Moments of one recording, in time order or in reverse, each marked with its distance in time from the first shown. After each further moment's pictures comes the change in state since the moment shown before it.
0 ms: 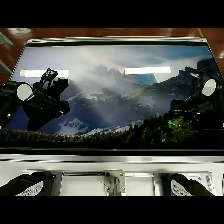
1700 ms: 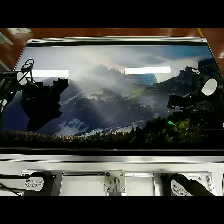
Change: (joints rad) left arm 0.315 -0.383 0.235 0.162 0.159 -0.189; right arm 0.001 0.000 0.000 0.071 -0.101 0.026
